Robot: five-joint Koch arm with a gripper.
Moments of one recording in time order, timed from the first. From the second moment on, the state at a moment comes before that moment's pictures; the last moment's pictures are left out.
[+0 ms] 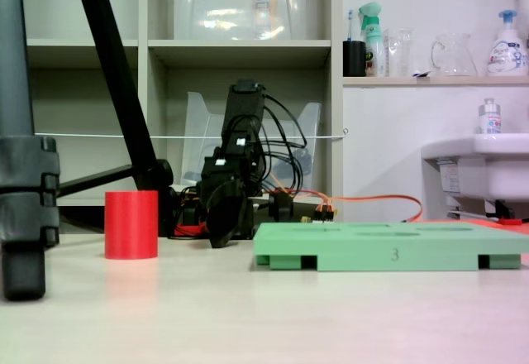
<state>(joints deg) 6.2 128.4 175.5 -2.4 4.2</state>
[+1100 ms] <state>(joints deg) -1.7 128.4 175.5 -2.4 -0.4</state>
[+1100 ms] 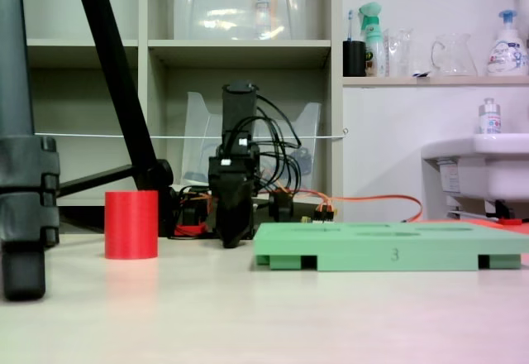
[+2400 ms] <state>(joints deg) 17.1 60.2 161.5 -96.4 83.6</state>
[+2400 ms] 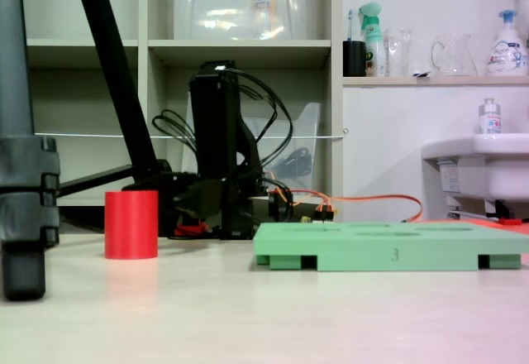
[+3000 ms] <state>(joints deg) 20.7 45.4 143.2 -96.5 83.6</state>
